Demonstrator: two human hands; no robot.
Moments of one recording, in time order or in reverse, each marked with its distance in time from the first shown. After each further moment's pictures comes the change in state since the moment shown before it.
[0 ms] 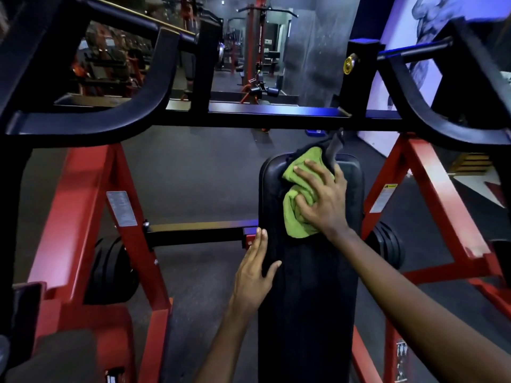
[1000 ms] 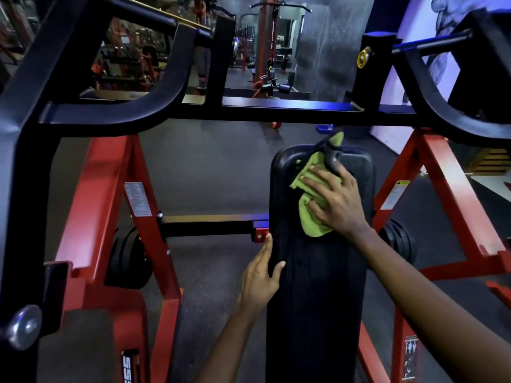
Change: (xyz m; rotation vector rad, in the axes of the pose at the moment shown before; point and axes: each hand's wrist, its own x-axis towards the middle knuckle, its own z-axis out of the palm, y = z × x) left_hand -0.032 -0.001 -0.007 0.012 -0.082 -0.153; right_hand -0.020 0.016 -0.009 -0.155 -0.046 -0.275
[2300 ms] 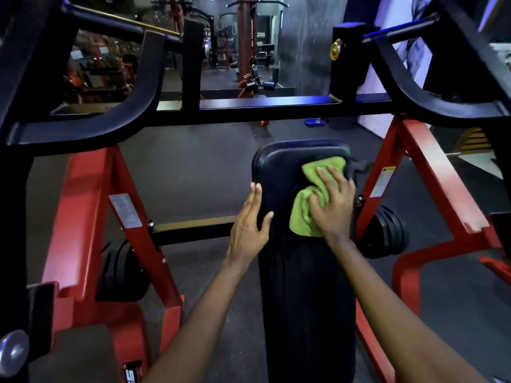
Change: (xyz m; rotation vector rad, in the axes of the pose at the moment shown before) left_hand 0.098 0.047 -0.037 -0.014 0.095 0.222; right_hand -0.032 -0.019 0.000 0.289 0.223 0.579
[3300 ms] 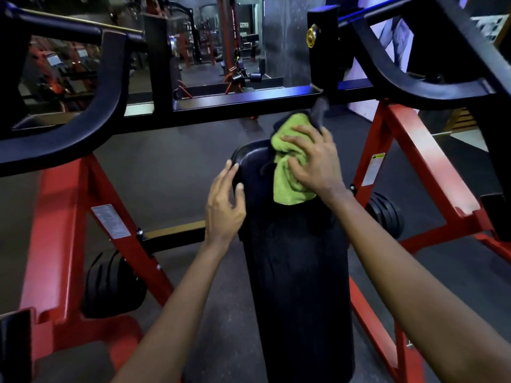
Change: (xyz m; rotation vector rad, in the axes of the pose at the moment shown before) left_hand 0.055 0.015 -0.016 0.000 0.187 0.059; right_hand 0.100 0.009 -0.003 -0.129 -0.207 -0.178
